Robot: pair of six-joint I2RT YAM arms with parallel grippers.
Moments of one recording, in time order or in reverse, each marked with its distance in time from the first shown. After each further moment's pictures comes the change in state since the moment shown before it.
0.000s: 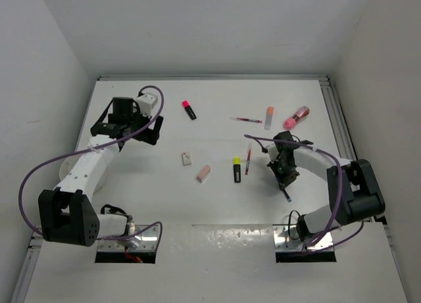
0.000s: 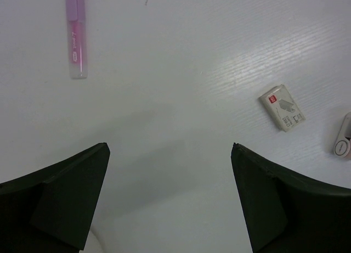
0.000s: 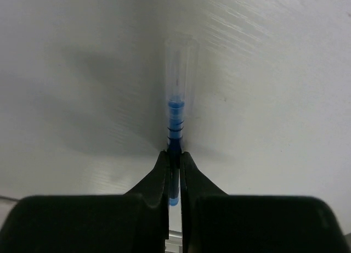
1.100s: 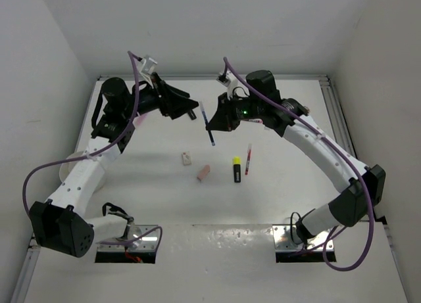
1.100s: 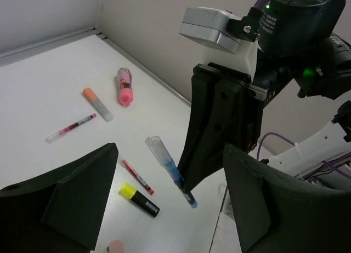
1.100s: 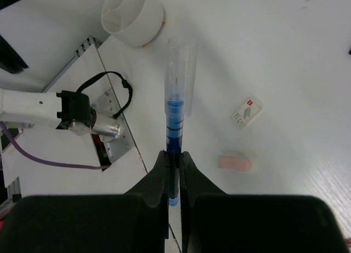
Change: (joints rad) left arm -0.137 -0.082 0.113 0.674 0.718 -0.782; right arm 0.330 0.023 0.797 0.154 -0.646 0.400
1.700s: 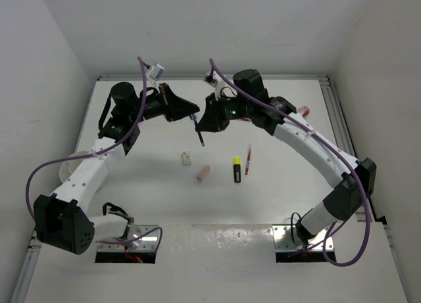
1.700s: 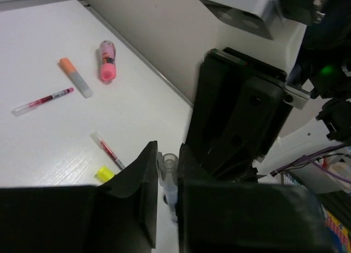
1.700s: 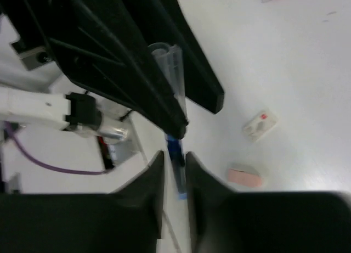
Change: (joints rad) left arm -0.027 0.033 -0.066 0.017 0.010 -0.080; right arm 0.083 0.061 0.077 0.014 0.024 0.006
